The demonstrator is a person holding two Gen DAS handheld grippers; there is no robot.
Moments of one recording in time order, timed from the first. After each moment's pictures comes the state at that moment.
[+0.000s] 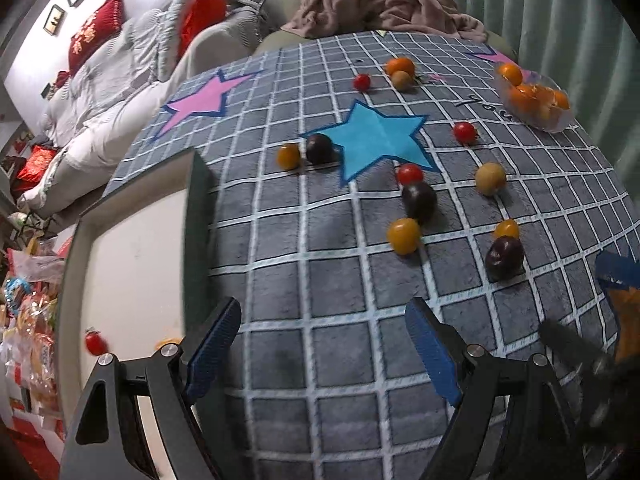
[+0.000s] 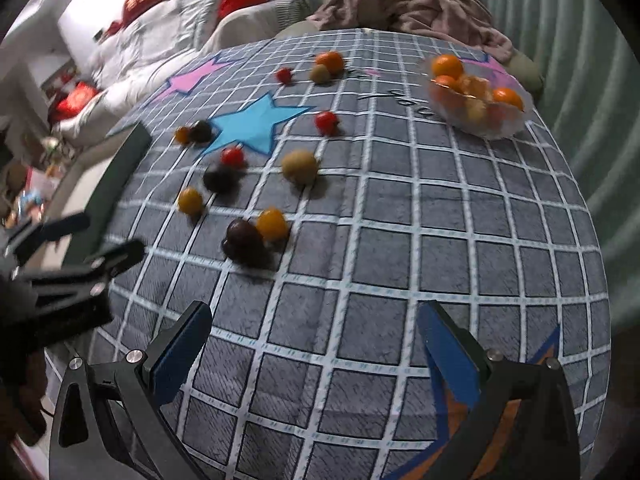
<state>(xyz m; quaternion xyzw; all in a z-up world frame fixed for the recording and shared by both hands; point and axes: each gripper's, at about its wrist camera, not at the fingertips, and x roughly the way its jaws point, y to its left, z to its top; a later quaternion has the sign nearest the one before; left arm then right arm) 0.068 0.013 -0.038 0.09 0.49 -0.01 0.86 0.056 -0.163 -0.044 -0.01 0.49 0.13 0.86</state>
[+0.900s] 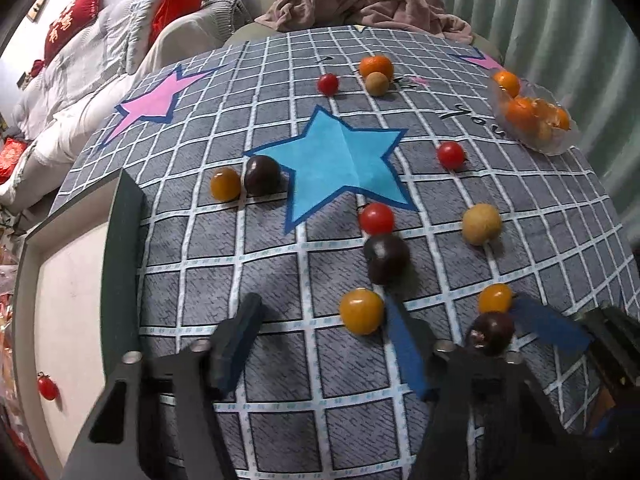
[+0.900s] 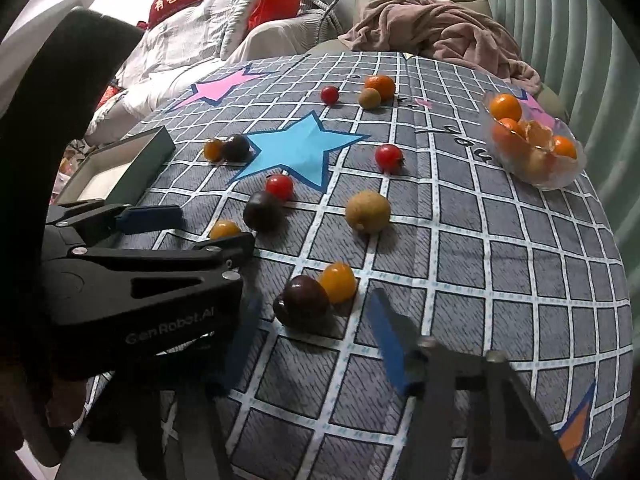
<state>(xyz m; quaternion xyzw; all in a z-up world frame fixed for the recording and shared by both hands) 0.117 -0.008 -0.054 0.05 0.51 -0.06 0.86 0.078 -0.124 -0.048 0.00 0.45 0.16 0.88</state>
